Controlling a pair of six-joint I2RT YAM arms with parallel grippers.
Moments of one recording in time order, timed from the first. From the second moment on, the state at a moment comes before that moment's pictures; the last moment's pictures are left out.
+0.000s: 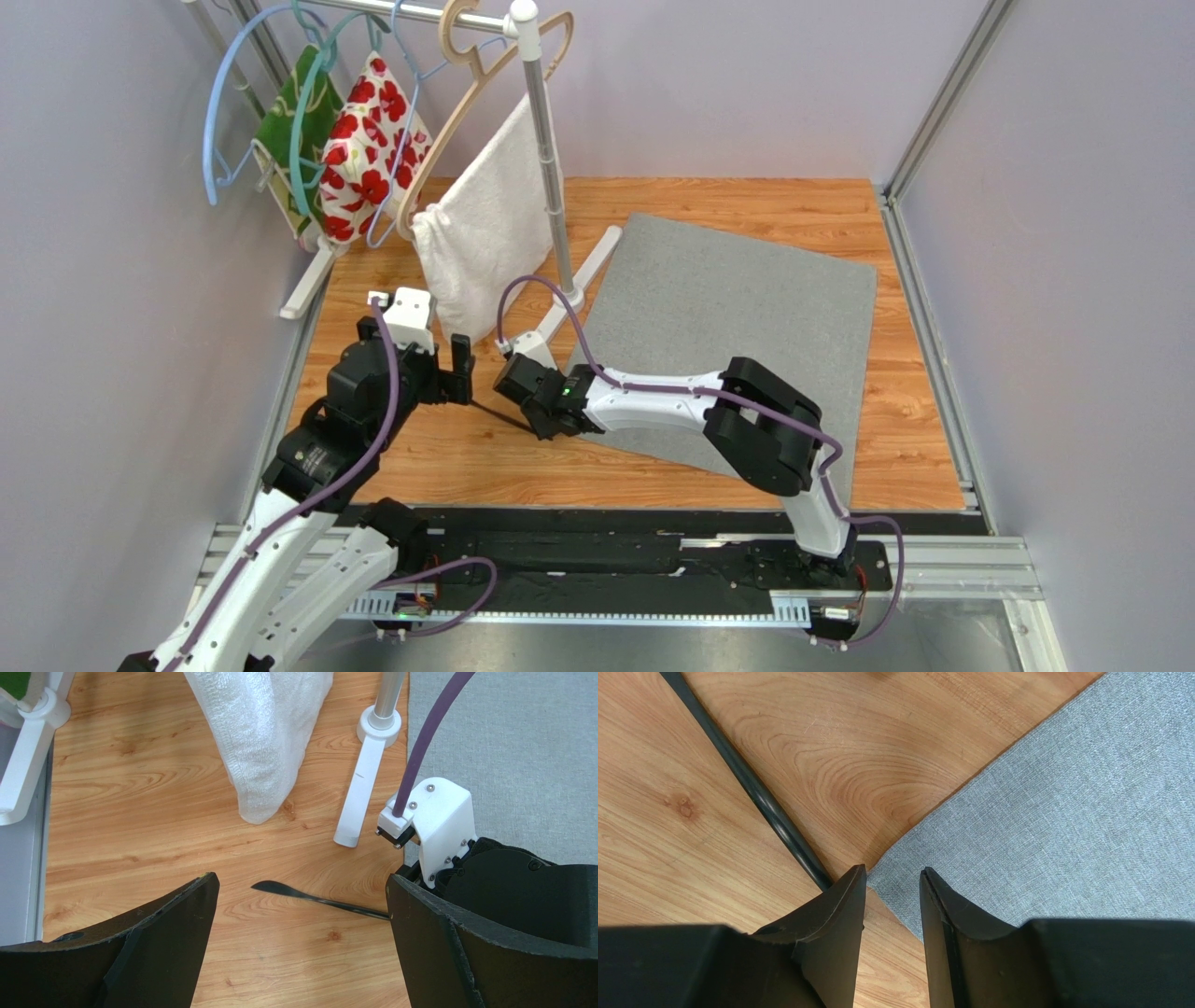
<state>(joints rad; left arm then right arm) -0.49 0.58 0.80 -0.62 -0.27 -0.10 1.15 2.05 1.45 -0.43 0.35 0.49</state>
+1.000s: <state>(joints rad) -0.49 0.58 0.80 -0.62 -0.27 -0.10 1.14 2.06 1.44 -0.42 0.32 0.55</state>
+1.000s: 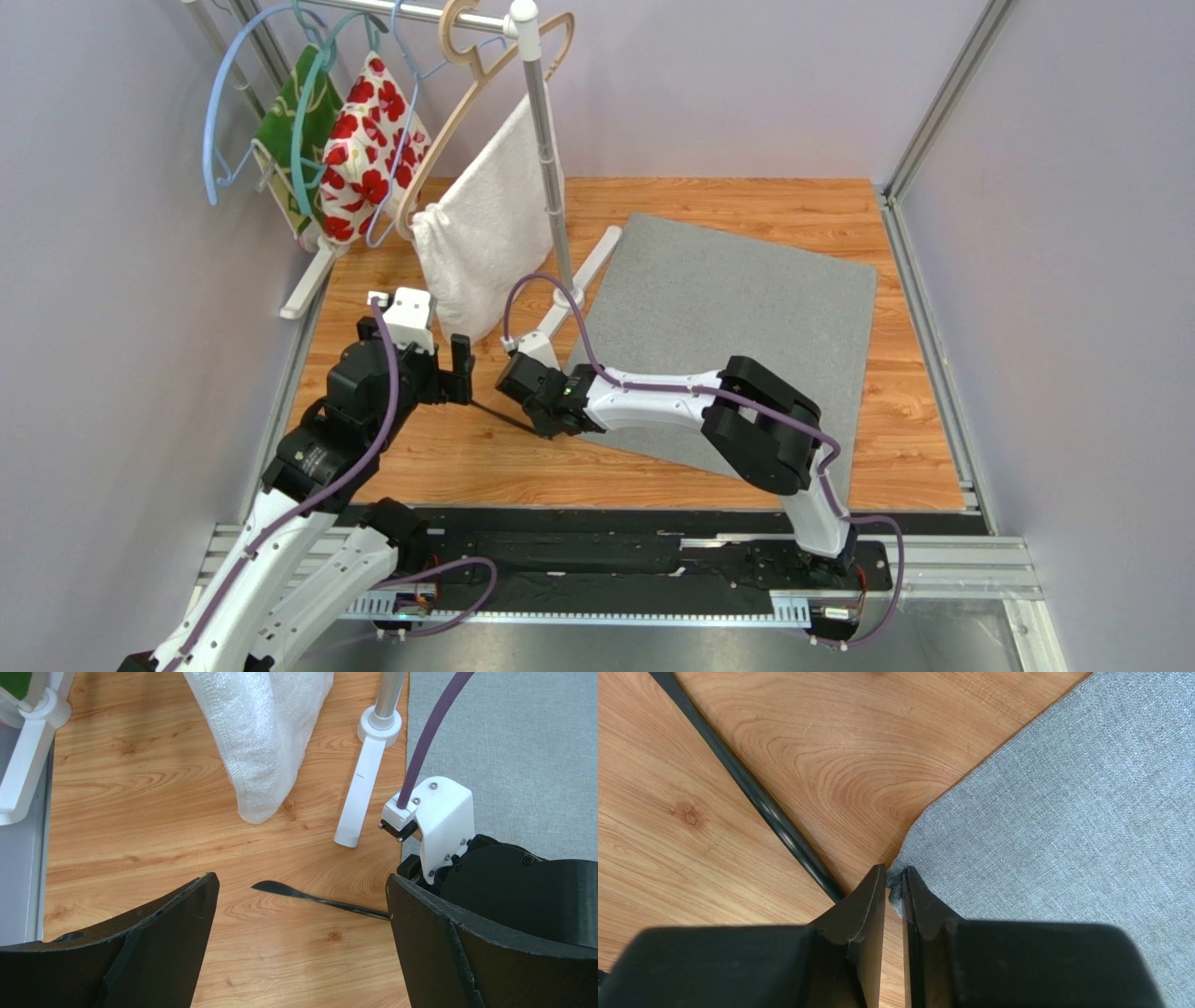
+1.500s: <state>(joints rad) -0.49 0.58 0.80 -0.62 -0.31 -0.10 1.07 2.00 1.43 -0.50 0.27 0.50</state>
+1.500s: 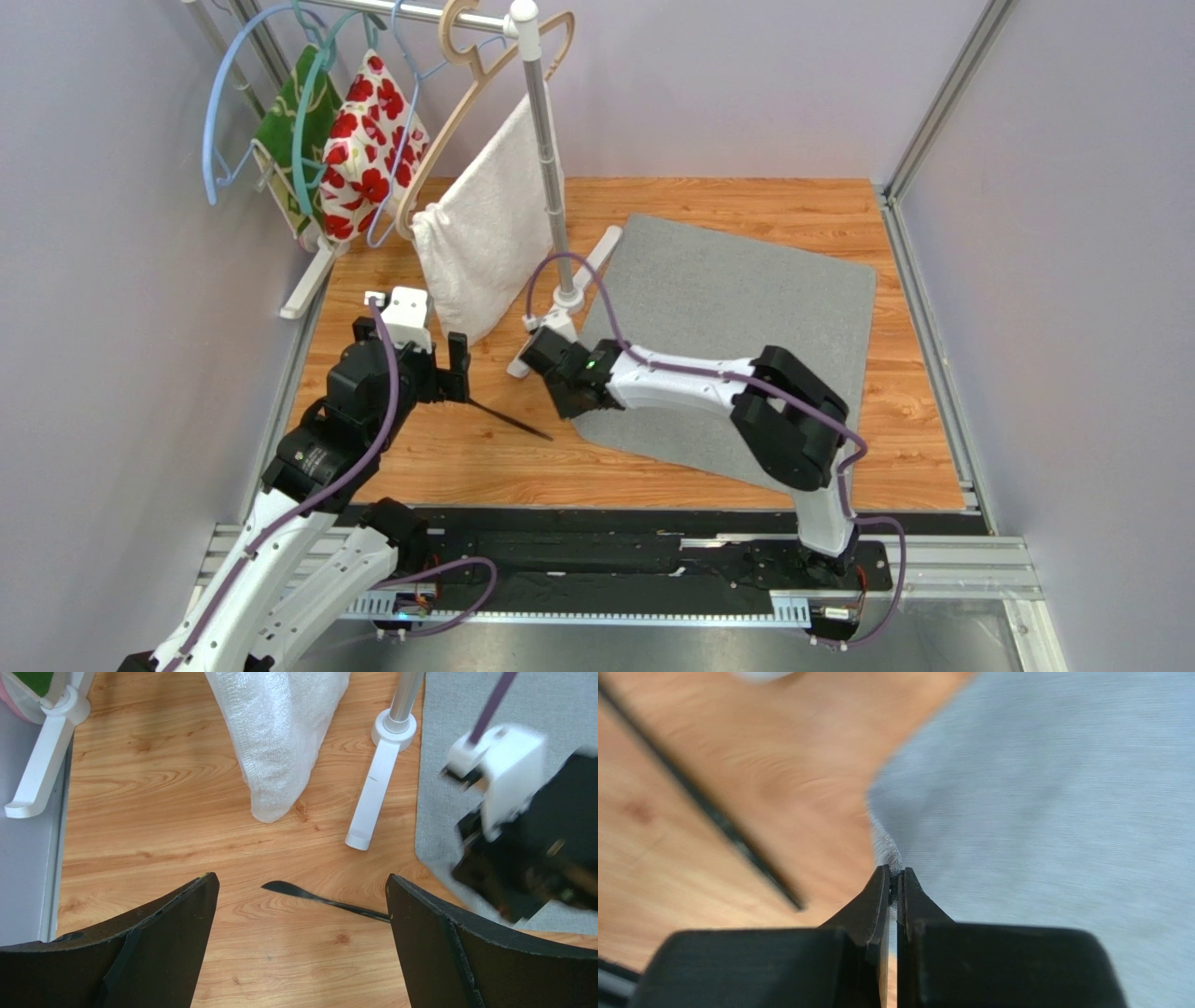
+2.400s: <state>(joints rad) -0.49 0.58 0.80 -0.62 -0.33 -0.10 0.06 2.11 1.71 -0.59 0.56 0.13</state>
